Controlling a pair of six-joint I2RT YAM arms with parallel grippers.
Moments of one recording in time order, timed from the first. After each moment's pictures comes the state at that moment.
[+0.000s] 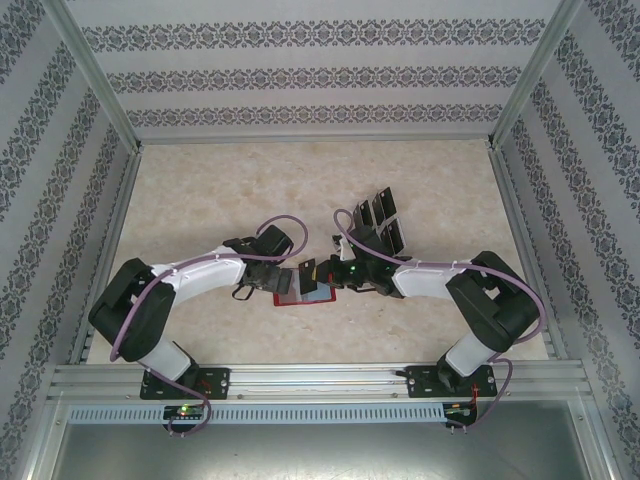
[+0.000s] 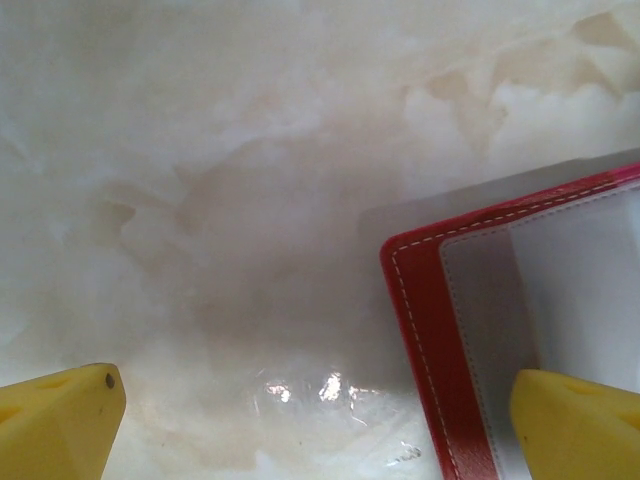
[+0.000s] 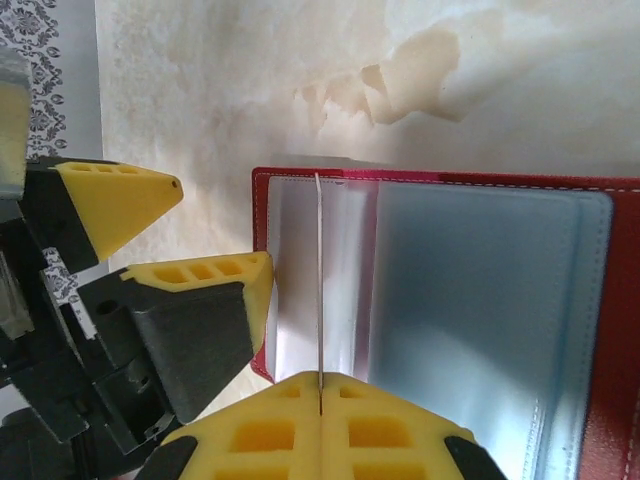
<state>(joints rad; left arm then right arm) -0.63 1.57 0.87 -0.62 -0.21 -0.45 0.67 1.61 0.65 0.23 -0.54 0.93</state>
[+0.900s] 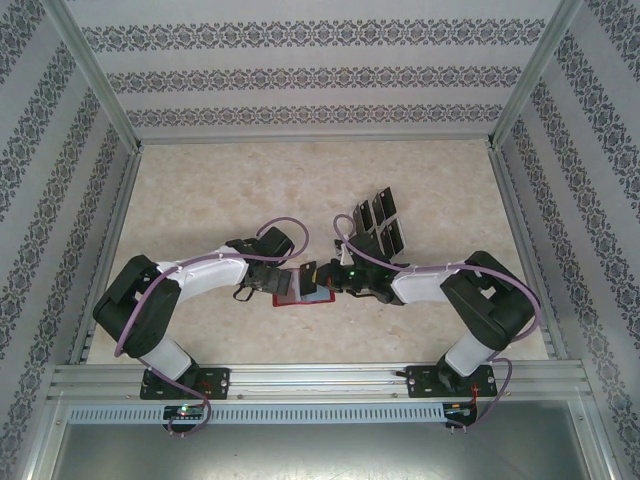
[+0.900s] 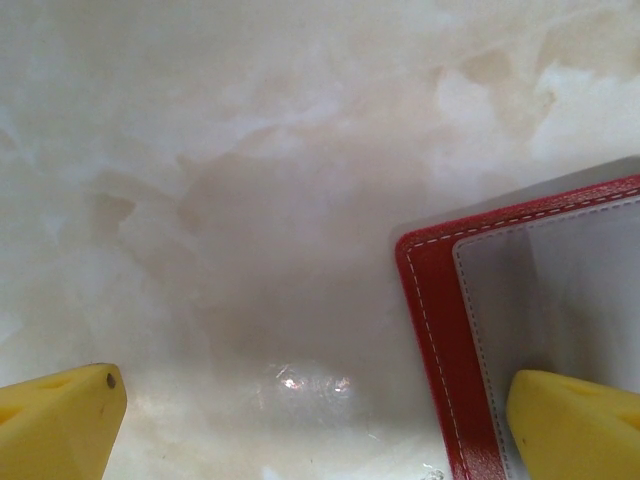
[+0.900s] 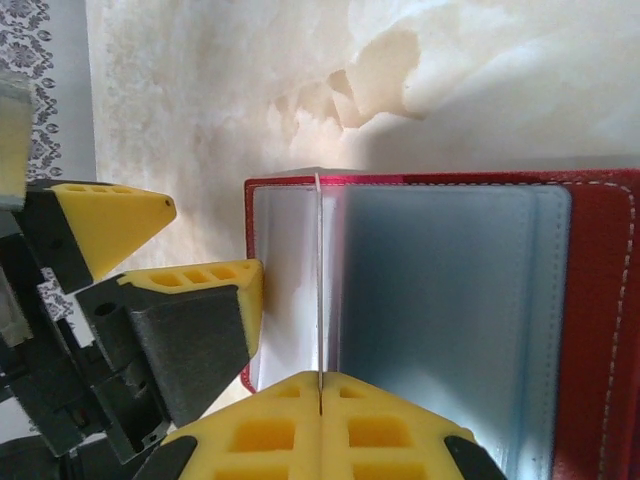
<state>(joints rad) -0.63 1.60 0.87 -0.62 -0.22 -0.46 0.70 1.63 0.59 0.35 -0.47 0.99</state>
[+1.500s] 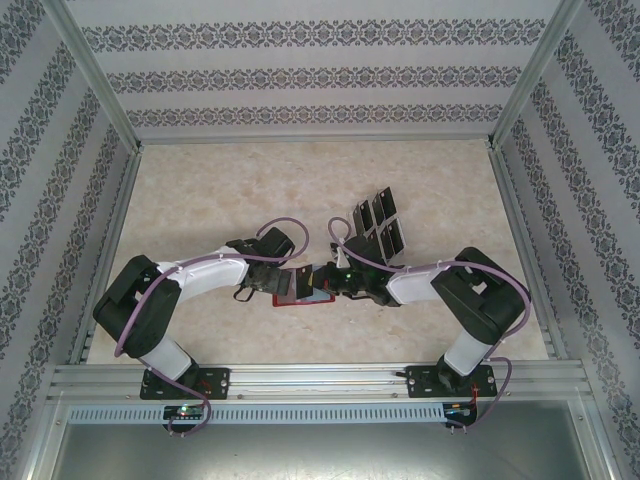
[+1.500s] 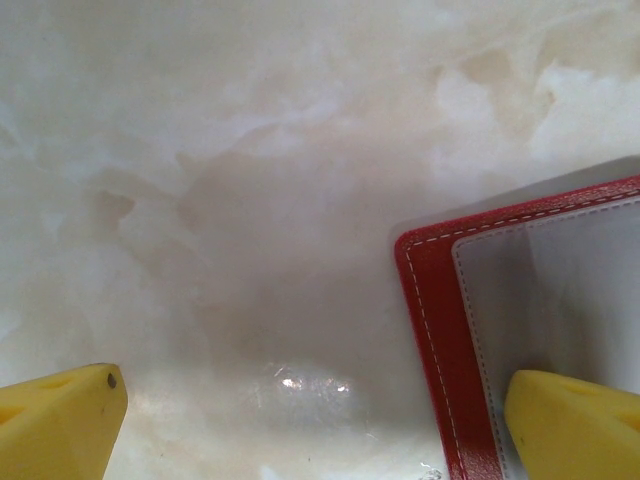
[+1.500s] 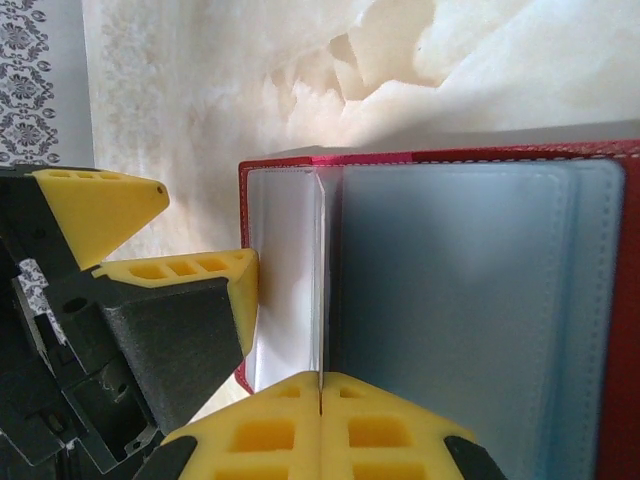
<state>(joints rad) -0.63 1.60 0.87 -0.62 -0.23 -0.47 0.72 1.70 0.59 0.42 -0.48 1.02</state>
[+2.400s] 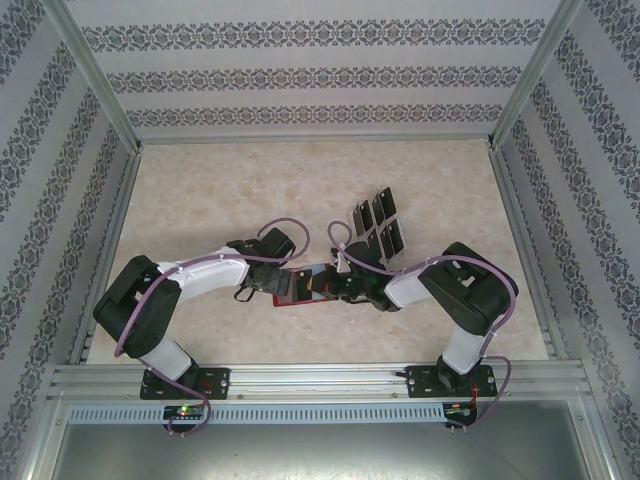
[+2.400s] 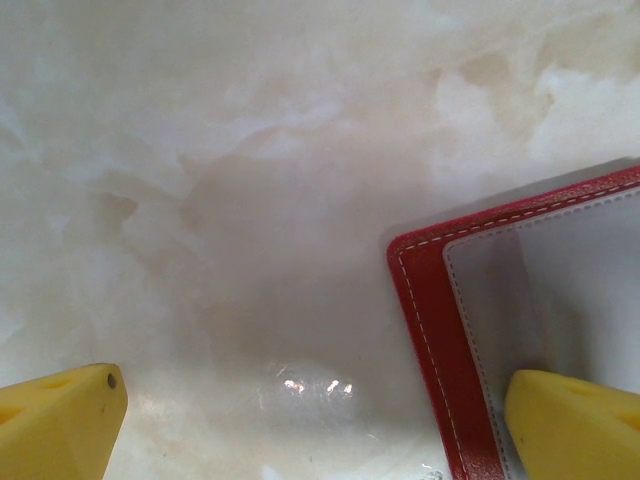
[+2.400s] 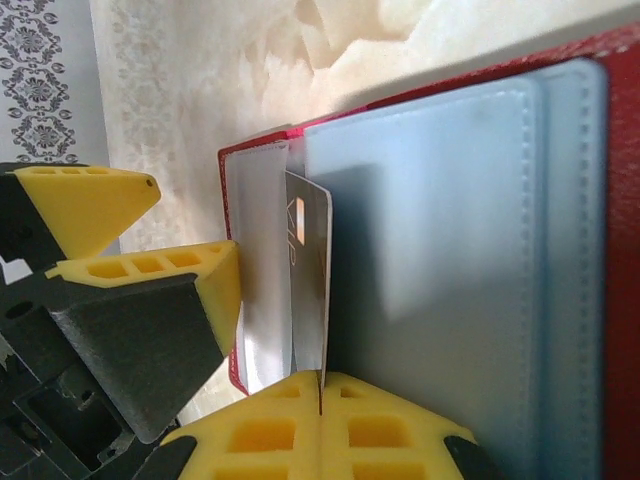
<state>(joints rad) -0.64 1.60 0.87 -0.62 -0.24 -0.47 0.72 1.76 0.54 0.57 -0.53 1.08</state>
